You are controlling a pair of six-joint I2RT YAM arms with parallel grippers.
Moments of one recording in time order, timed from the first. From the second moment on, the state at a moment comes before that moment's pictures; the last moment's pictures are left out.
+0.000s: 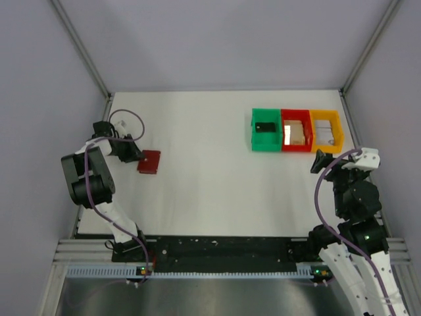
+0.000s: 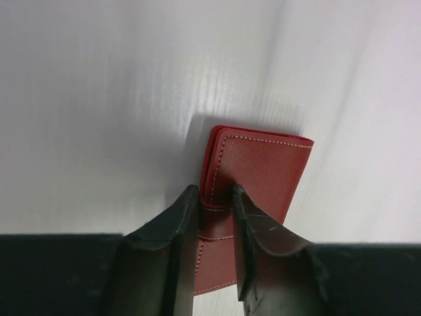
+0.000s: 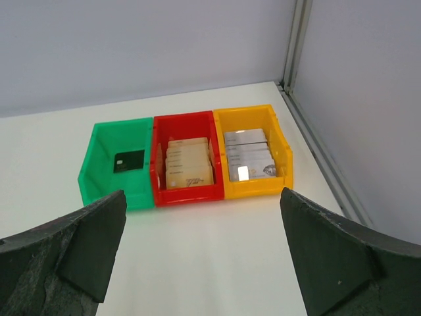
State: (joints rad) left arm 0.34 1.84 1.13 -0.40 0.48 -0.10; right arm 0.28 0.27 0.64 -0.34 0.43 0.05
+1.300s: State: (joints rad) left arm -0.73 1.52 0.51 0.37 0.18 -1.07; right arm 0.29 0.65 0.48 -0.13 -0.53 0.50
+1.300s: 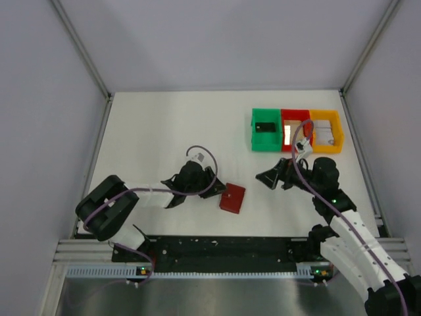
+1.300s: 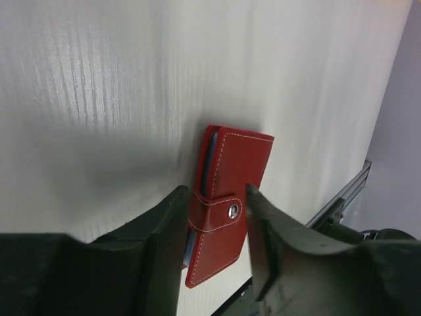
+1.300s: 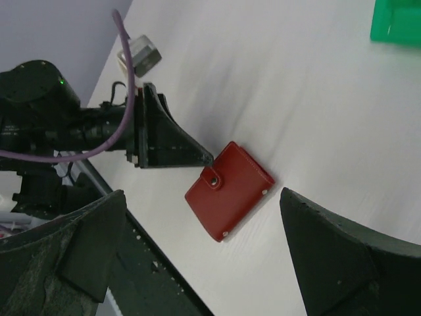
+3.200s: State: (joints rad) left arm -0.75 1.47 0.60 0.05 0.27 -0.84; right arm 0.58 1.54 0.31 0.64 -0.45 0.99
